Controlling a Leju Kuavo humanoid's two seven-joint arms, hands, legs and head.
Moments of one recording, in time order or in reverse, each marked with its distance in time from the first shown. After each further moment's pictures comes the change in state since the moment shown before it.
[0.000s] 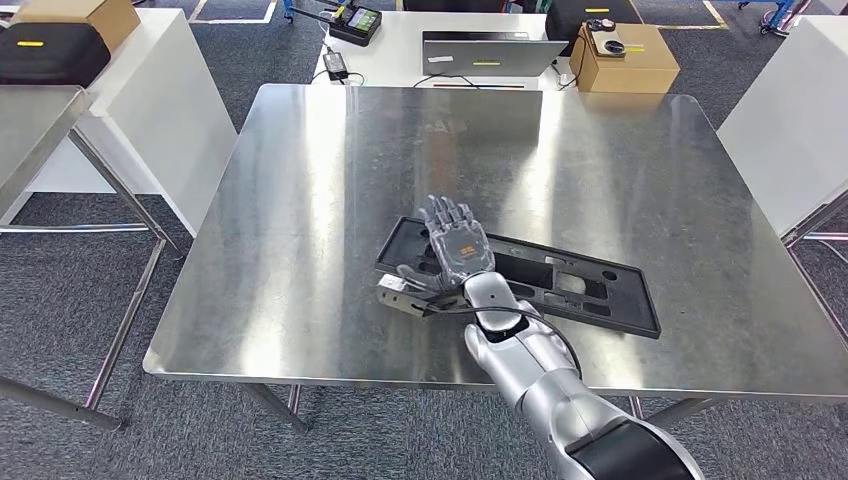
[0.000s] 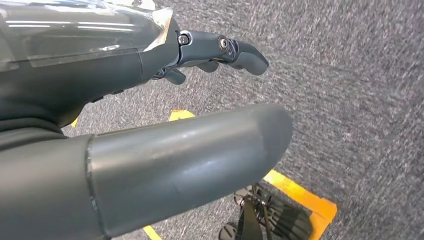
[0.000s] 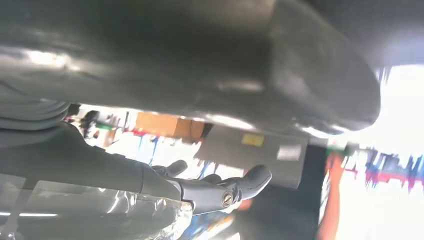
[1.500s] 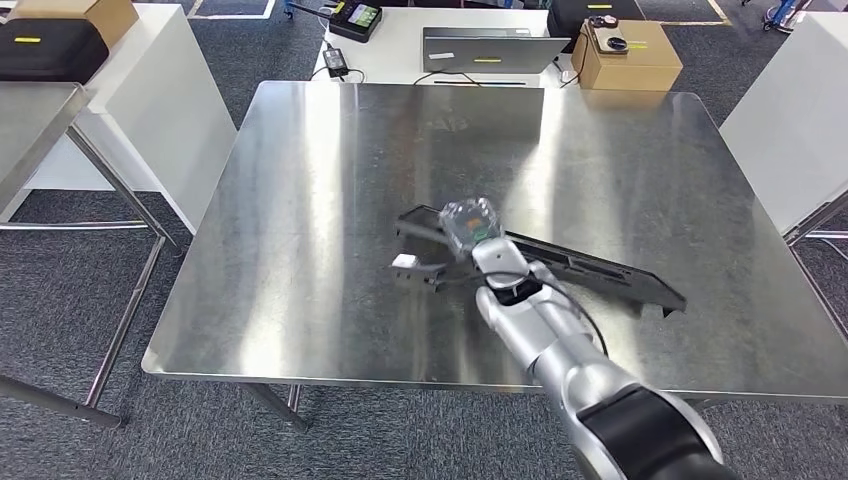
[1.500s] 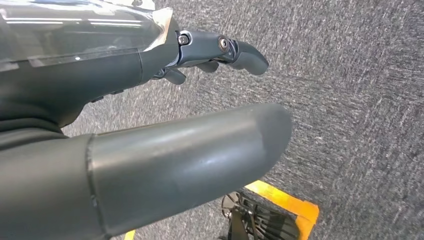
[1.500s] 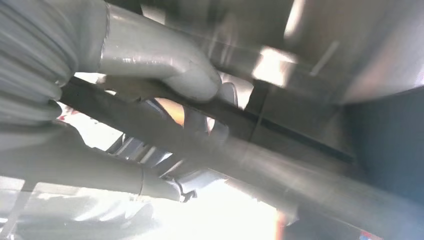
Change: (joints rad) left arm -0.003 0.057 -0.069 0.000 -0.003 -0.064 -0.054; right arm -0.085 -0.044 0.040 0.009 0.001 0.346 -0.050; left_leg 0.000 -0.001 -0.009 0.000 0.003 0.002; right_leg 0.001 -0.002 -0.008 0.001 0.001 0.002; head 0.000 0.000
